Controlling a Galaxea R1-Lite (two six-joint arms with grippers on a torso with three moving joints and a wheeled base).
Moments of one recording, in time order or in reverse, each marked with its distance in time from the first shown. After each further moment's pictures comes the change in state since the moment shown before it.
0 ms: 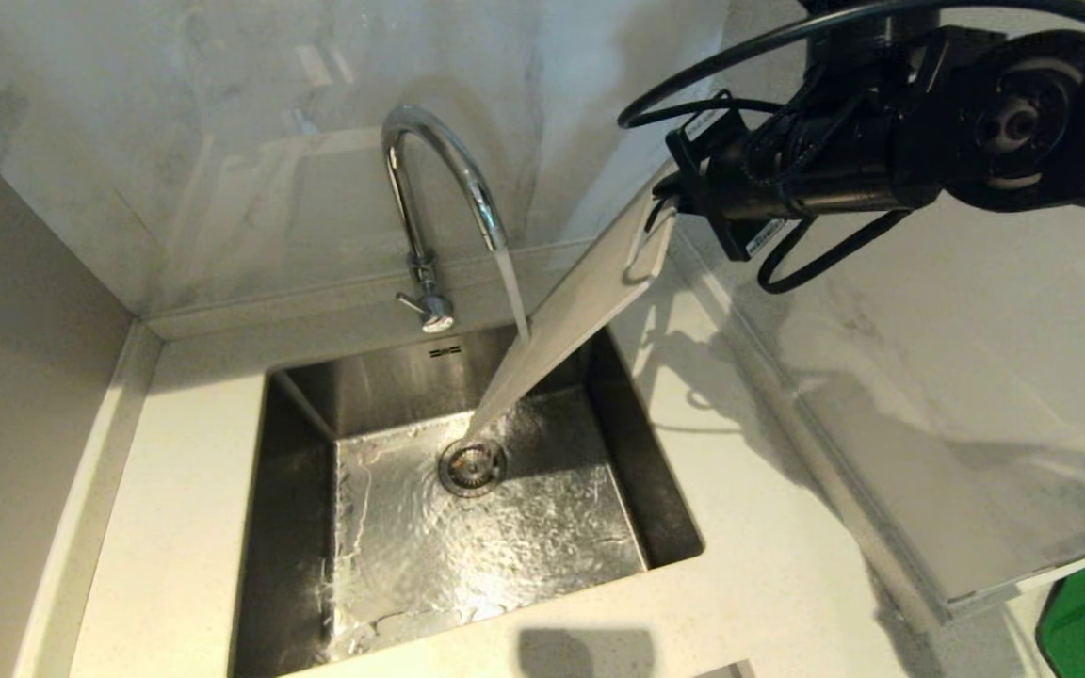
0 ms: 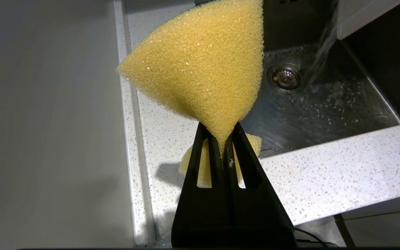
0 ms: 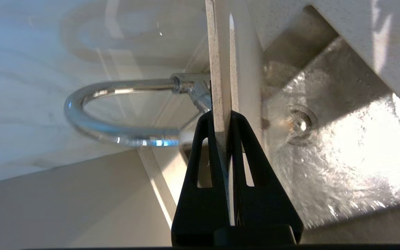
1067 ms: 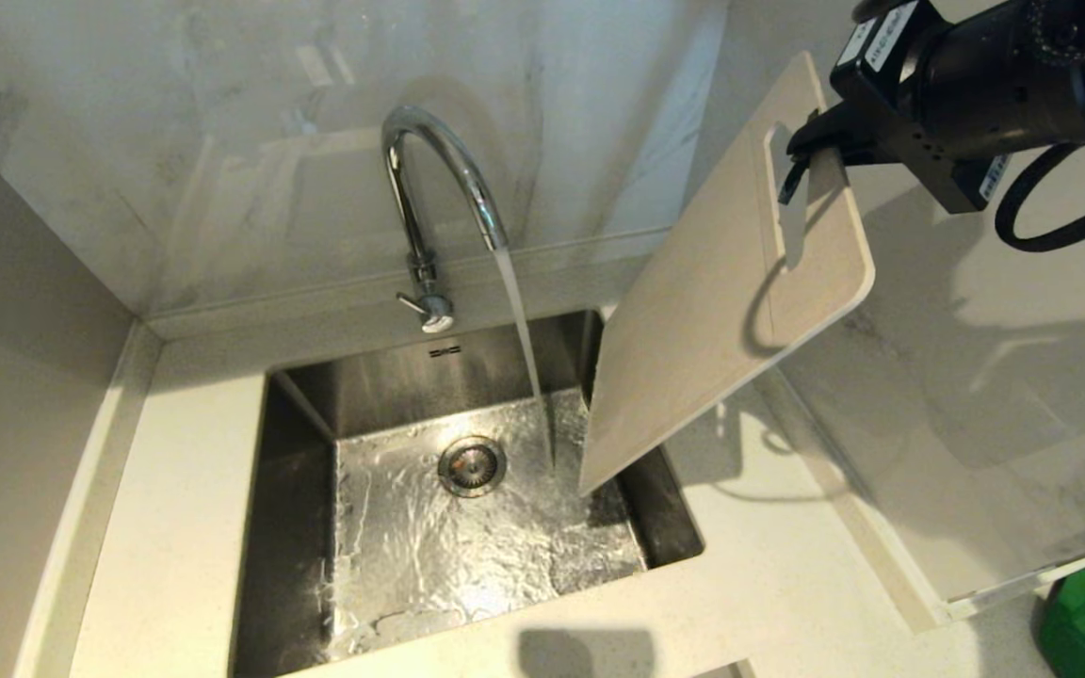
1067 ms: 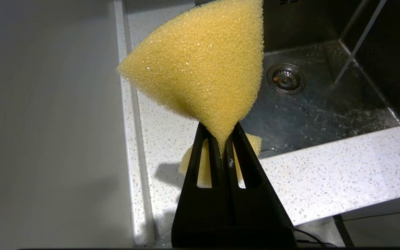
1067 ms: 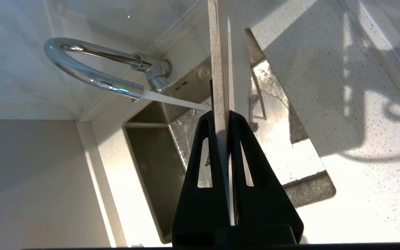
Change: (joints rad) left arm 0.000 0.000 0.000 0.000 0.002 -0.004; right arm -0.018 -0.270 0.003 0.332 -0.073 -0.329
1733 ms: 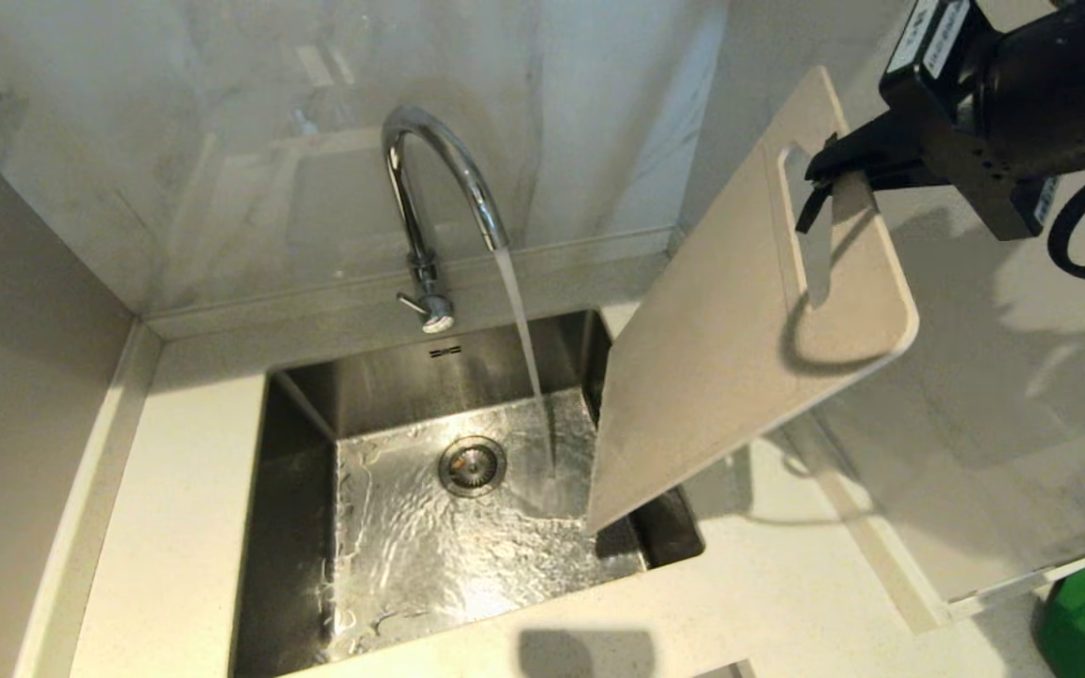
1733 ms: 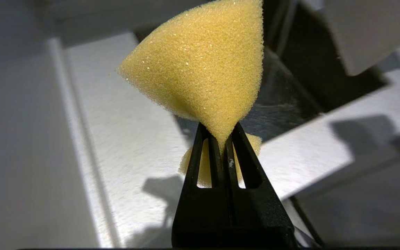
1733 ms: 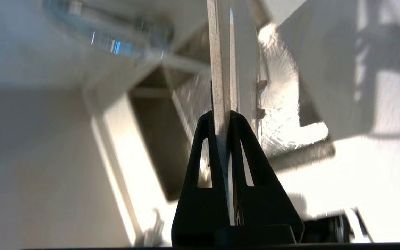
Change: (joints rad) left arm 0.000 0.053 -0.254 0.190 -0.250 0.006; right arm 0.001 -0.066 0.014 0.129 0.089 0.020
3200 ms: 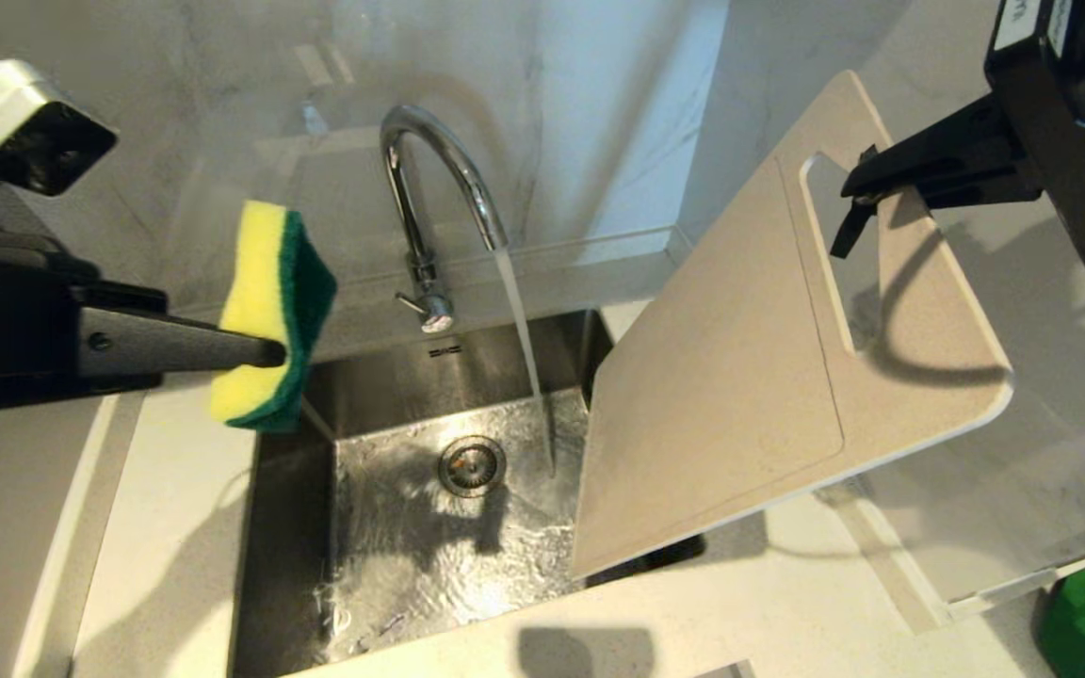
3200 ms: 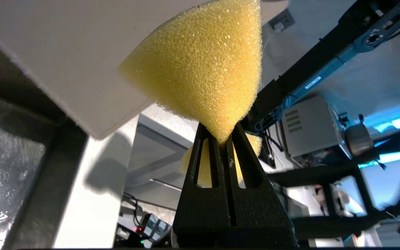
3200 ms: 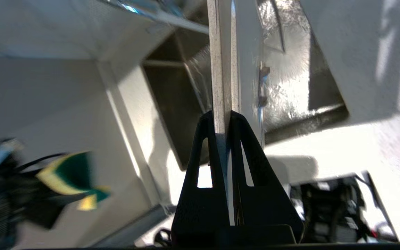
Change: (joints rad) left arm -0.380 1.375 -0.940 -0.093 -0.835 -0.163; right arm 0.004 -0.068 -0.009 0.118 0.092 0.040
